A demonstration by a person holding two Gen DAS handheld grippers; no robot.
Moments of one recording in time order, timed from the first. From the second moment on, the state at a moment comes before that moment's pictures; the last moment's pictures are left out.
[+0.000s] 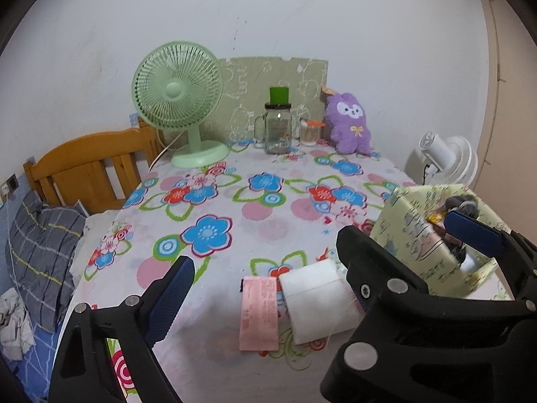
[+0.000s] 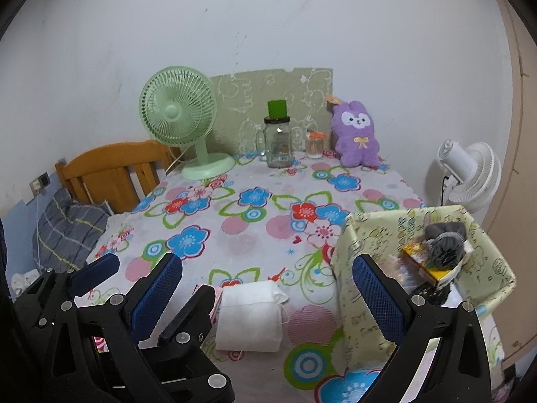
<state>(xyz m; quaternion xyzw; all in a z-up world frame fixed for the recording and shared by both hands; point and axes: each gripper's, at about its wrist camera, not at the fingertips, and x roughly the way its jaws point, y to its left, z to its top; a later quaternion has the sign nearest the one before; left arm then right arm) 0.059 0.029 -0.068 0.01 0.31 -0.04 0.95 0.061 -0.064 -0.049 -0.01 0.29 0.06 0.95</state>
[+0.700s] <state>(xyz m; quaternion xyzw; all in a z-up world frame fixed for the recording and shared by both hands) 0.083 0.054 -0.120 -0.01 0.37 -0.04 0.93 0.091 -0.042 -0.105 -0.02 0.36 0.07 0.93</state>
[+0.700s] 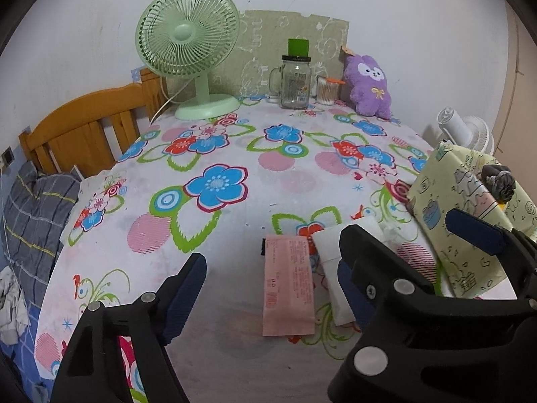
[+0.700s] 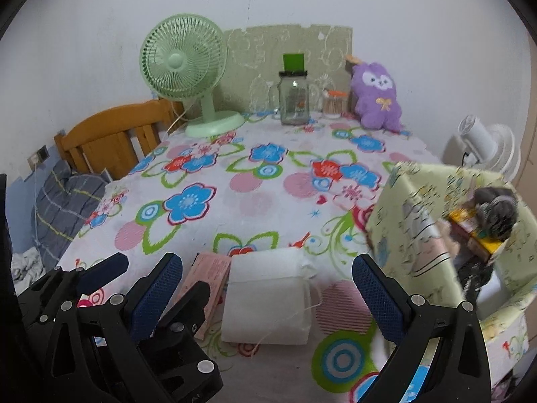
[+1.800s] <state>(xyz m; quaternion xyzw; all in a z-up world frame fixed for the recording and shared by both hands) 0.109 0.052 -0.157 -0.01 0.42 -0.05 0.91 0.124 -0.043 -0.151 -0.02 0.43 0.05 0.90</state>
